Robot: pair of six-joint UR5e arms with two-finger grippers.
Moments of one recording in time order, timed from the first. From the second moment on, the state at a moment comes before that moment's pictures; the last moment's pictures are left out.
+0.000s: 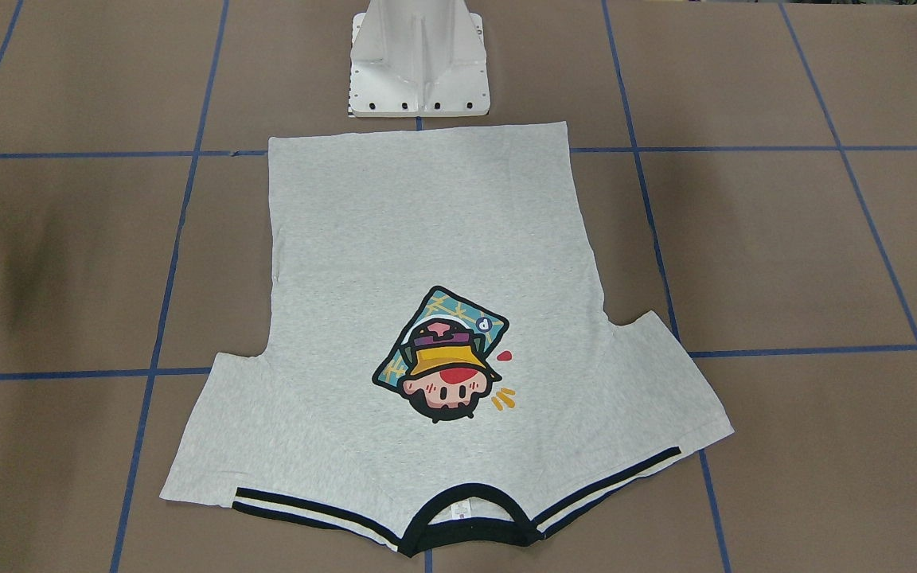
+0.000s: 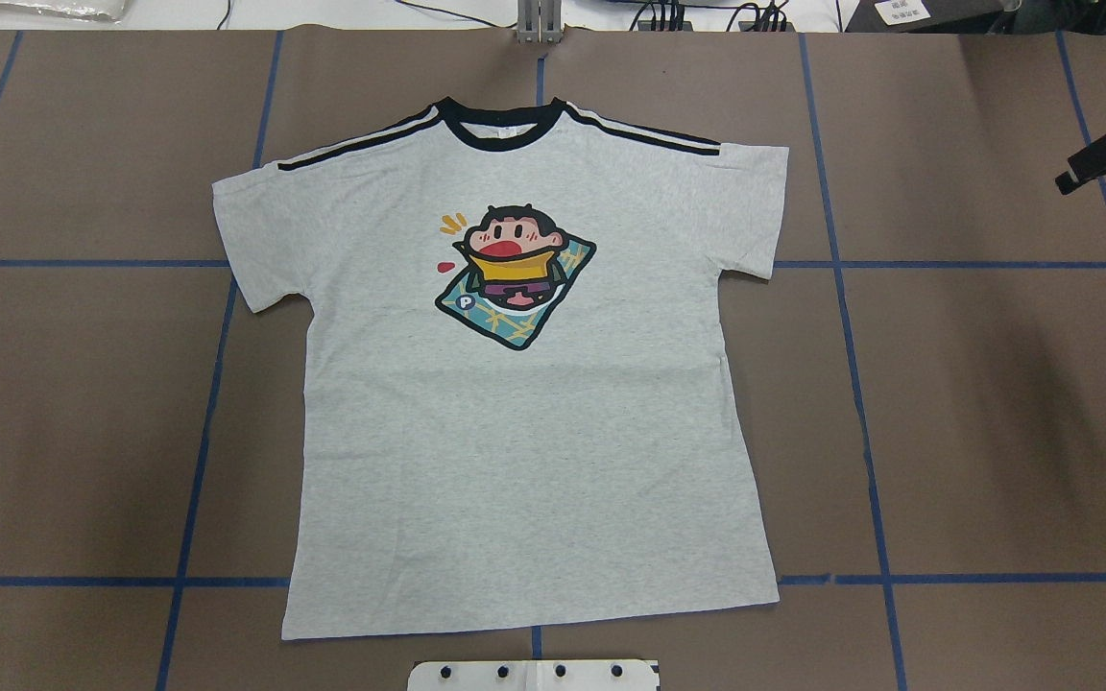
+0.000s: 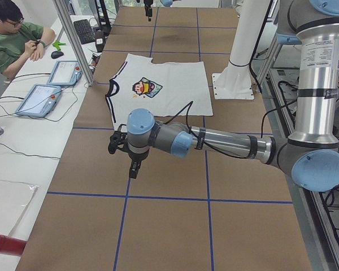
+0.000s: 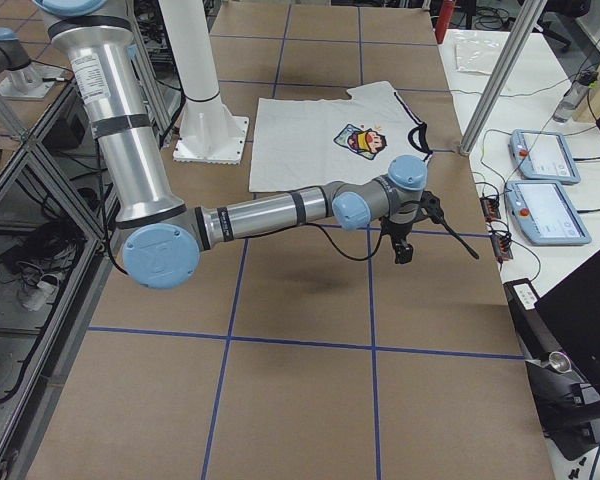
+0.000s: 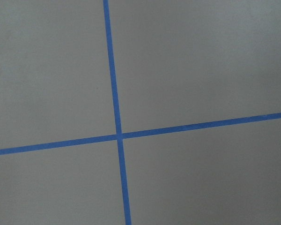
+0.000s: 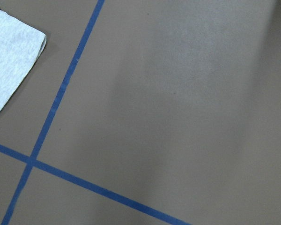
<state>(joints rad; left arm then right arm) -1.51 -1.59 -1.72 -1.78 -2.38 -0.14 1.24 -1.26 1.46 -1.28 2.30 0.21</state>
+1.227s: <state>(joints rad) -1.46 -1.69 -1.69 -1.90 -2.38 -0.28 0.98 -0.88 1.04 -0.92 2.03 0.62</state>
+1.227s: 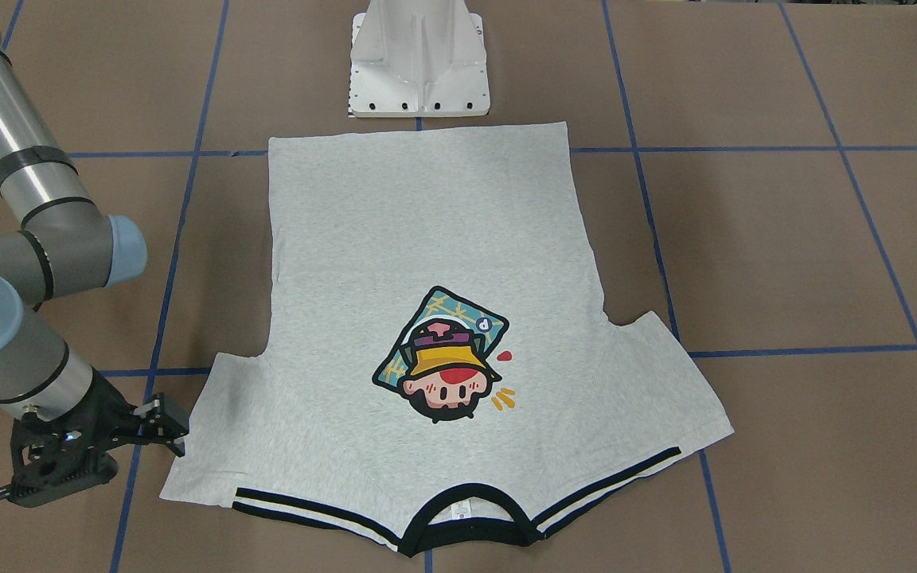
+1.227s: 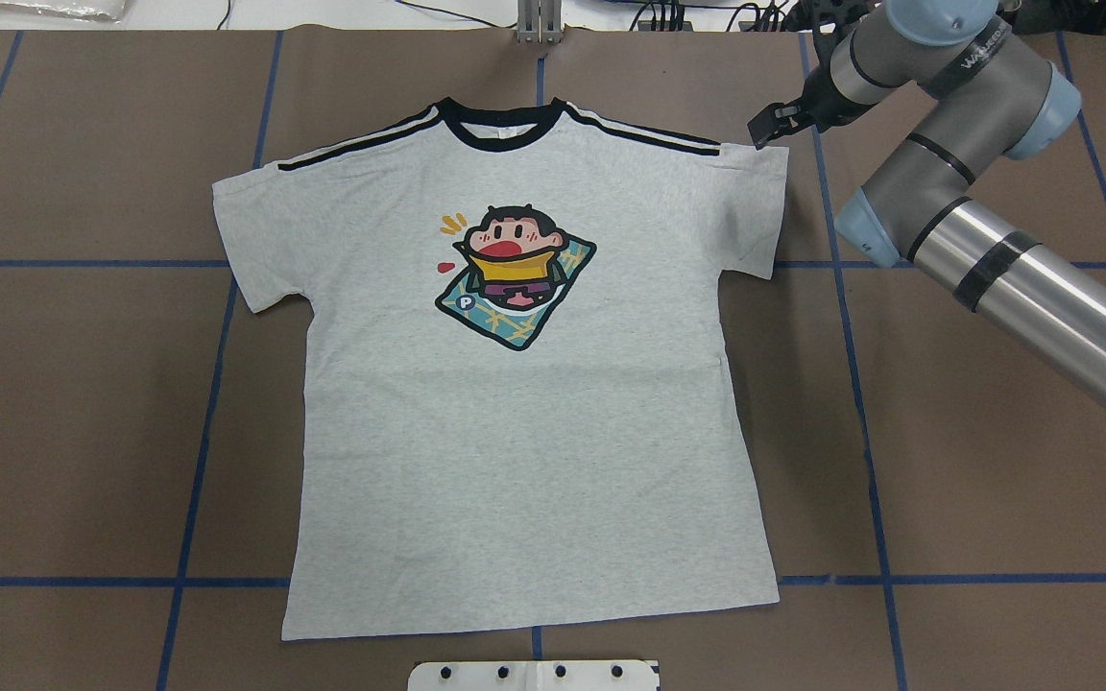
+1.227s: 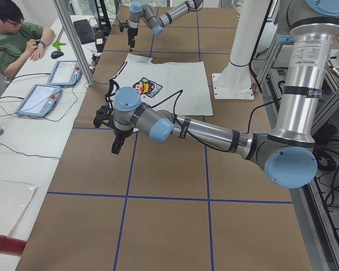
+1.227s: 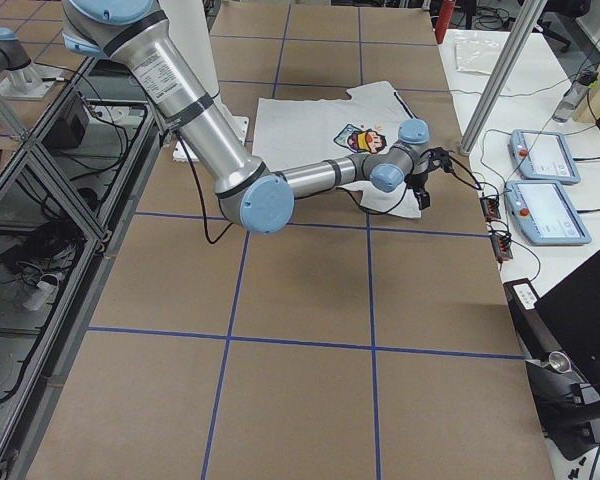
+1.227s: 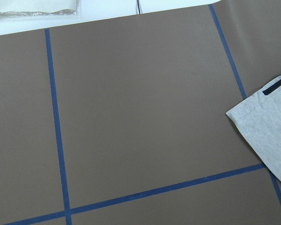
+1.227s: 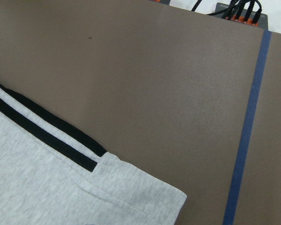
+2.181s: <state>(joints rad) -1.46 -1.70 -1.68 -1.92 -2.38 -0.29 0.94 -0.81 0.85 -0.83 1.97 0.62</state>
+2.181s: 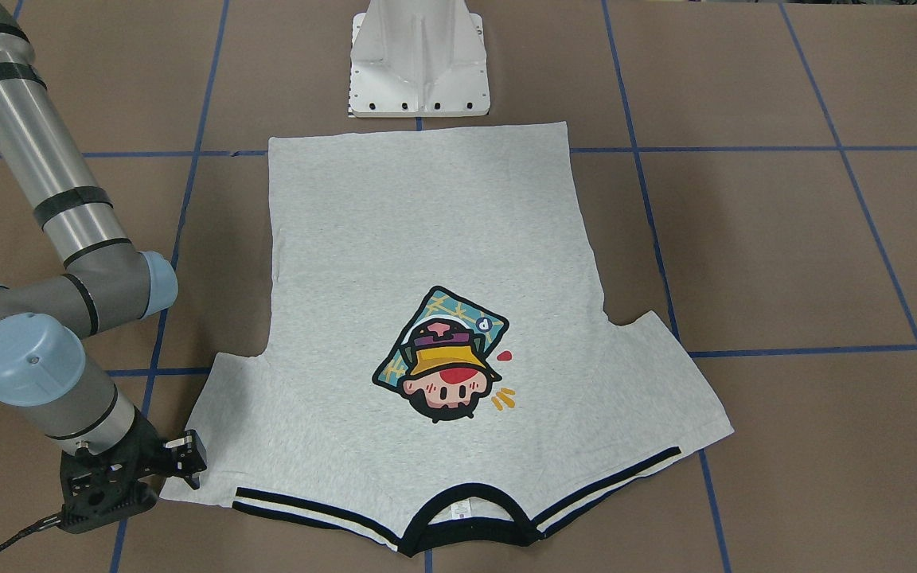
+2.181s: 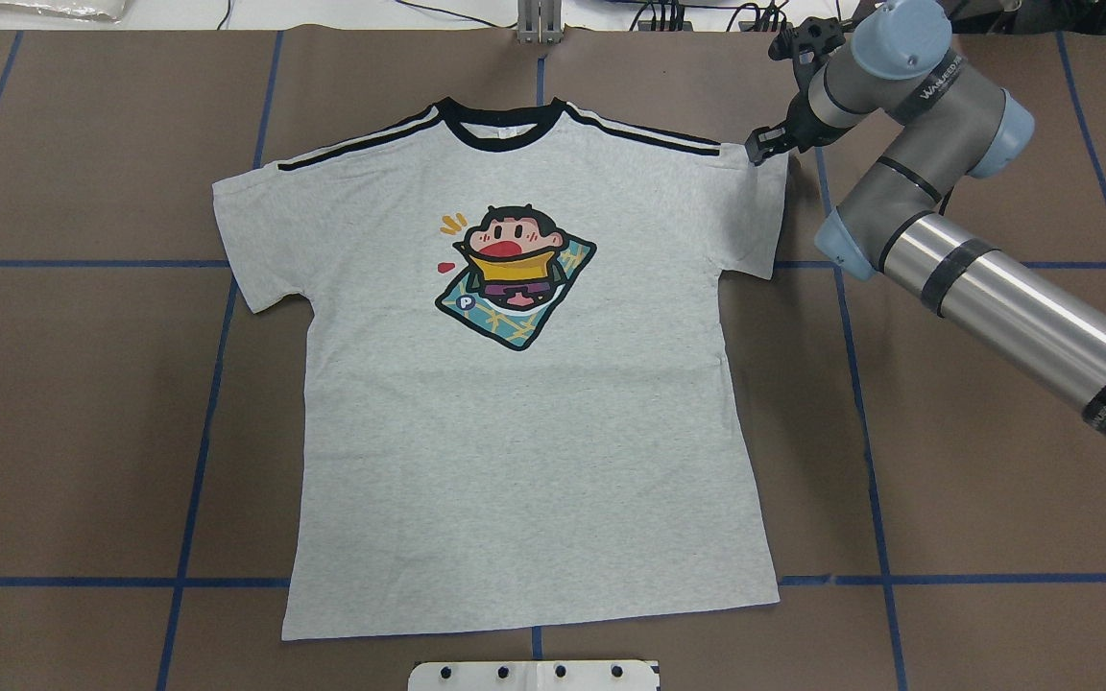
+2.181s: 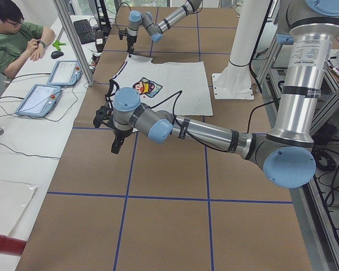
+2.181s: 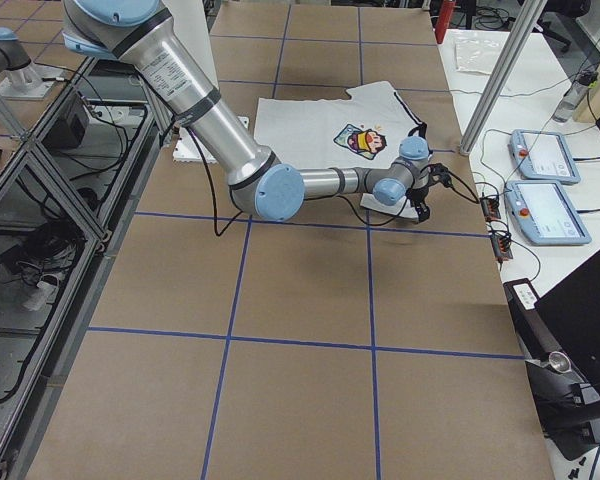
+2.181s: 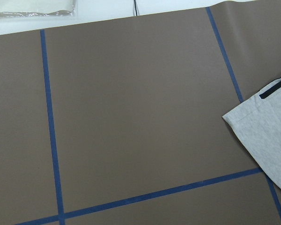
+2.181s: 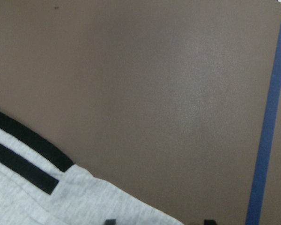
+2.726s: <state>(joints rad) -1.46 -1.70 -1.68 -1.92 -2.38 -0.29 0.94 -0.81 0.85 -0.84 1.97 0.62</state>
